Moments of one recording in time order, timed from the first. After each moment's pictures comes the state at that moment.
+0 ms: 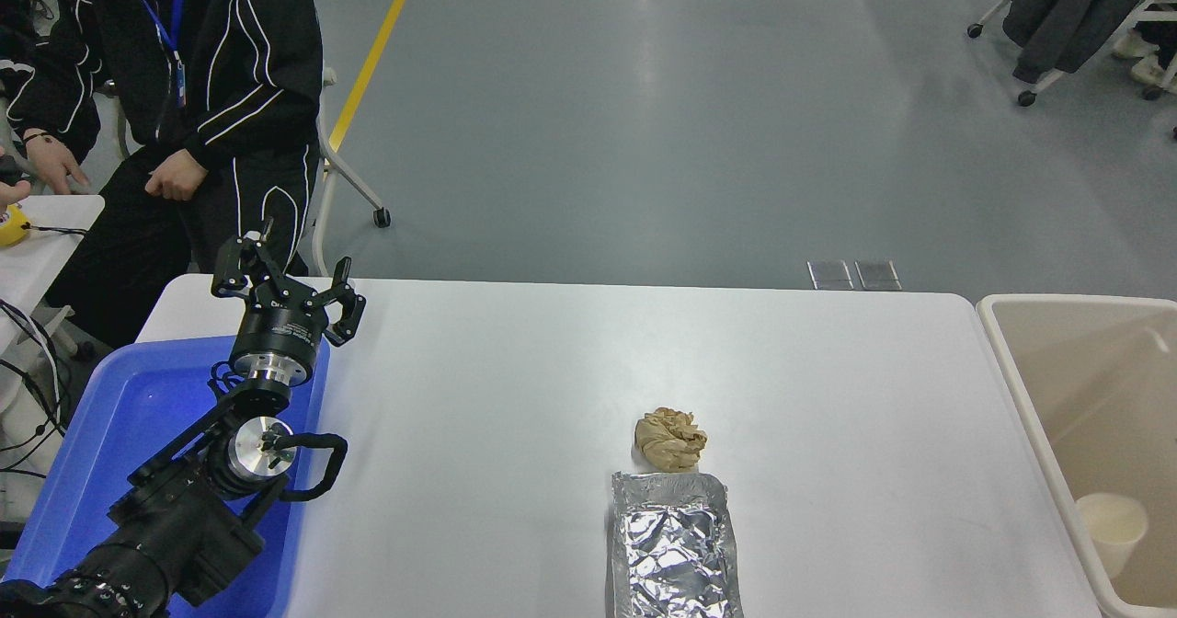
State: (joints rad) left arm -0.52 0.22 -1.05 -0.61 0.18 -0.33 -0.58; right arm 0.63 -0.40 -0.25 -0.13 -0.19 0.06 0.01
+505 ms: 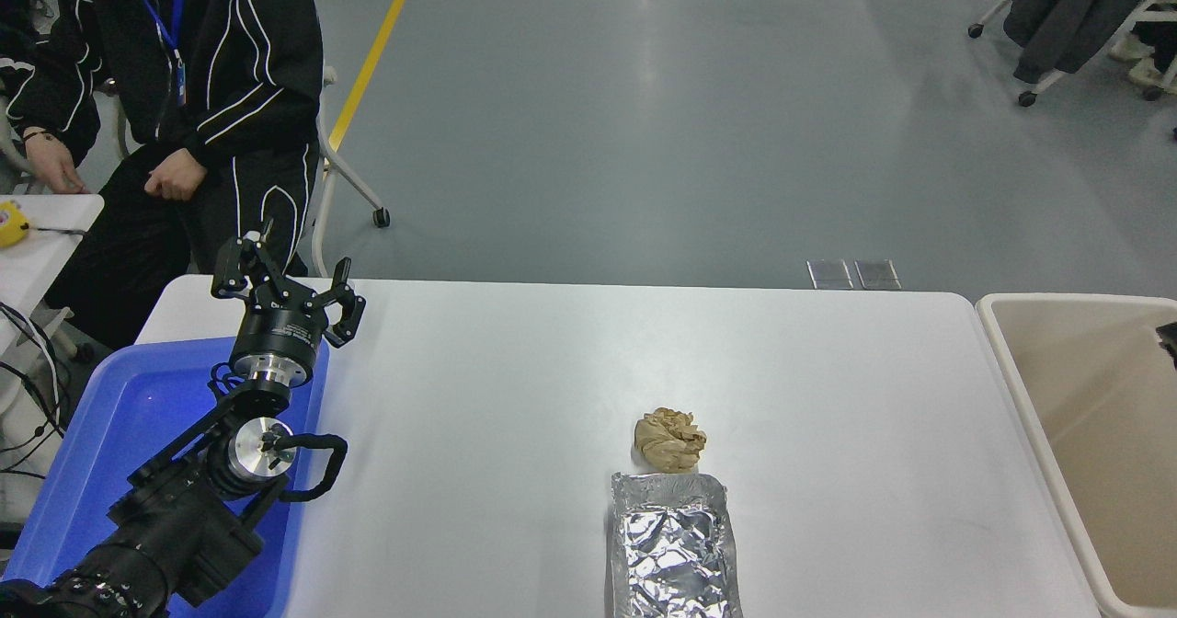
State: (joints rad) left arm -0.52 0.22 -1.05 -0.61 0.18 -0.33 -0.58; right arm 1.00 -0.55 0.02 0.11 -0.18 0.05 0.01
